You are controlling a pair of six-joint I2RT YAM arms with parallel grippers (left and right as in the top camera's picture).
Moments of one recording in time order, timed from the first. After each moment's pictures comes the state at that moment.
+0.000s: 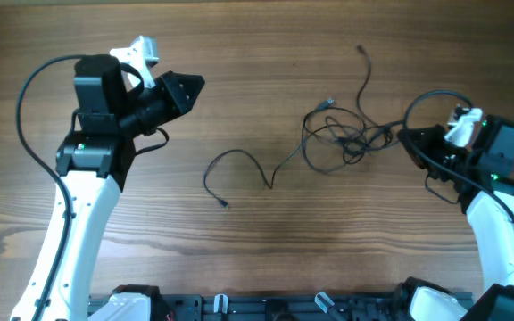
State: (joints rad) left arm -0.07 1.30 1.07 -0.31 0.61 -0.64; right arm -0.33 1.29 0.70 -0.28 -0.72 0.50
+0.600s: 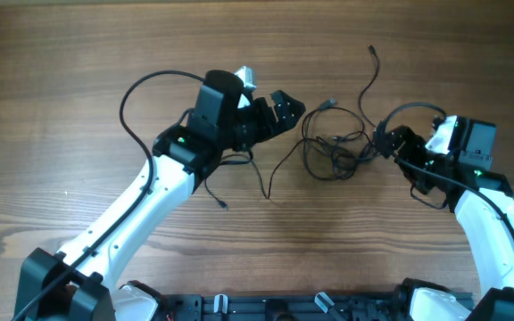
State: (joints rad) left arm -0.51 1.49 1.07 -0.24 0.41 -0.95; right arm -0.23 1.29 0.70 -0.46 -0.43 0.52
